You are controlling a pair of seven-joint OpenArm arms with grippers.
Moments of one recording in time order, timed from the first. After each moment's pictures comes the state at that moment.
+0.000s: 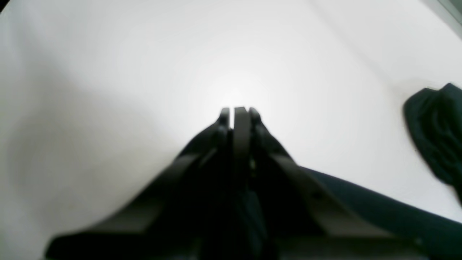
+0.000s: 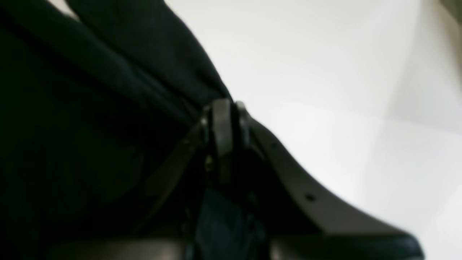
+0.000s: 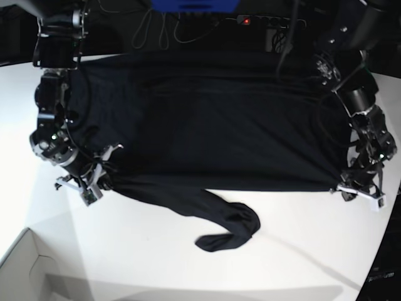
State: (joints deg) left arm -25.3 -13.7 -37.6 49.6 -4.9 -26.6 25.4; right arm 7.3 12.6 9.5 84.5 -0.2 39.9 -32.0
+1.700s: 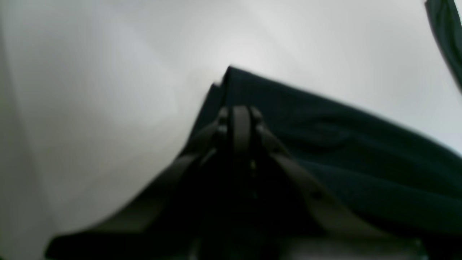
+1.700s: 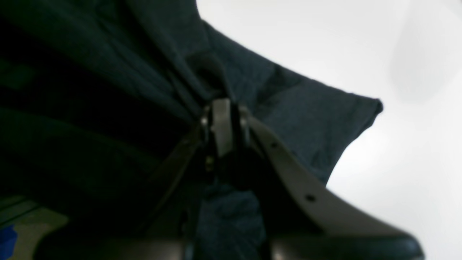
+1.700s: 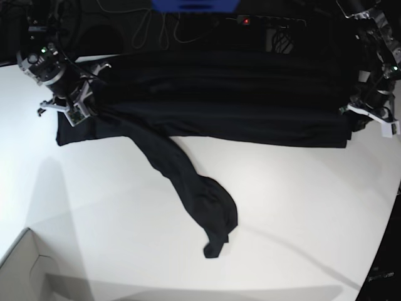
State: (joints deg) left arm 12.1 -13.8 -37.5 85.9 -30.5 -26.8 38.3; right arm -23.7 12.2 18.2 107.5 0.1 40.1 -31.3
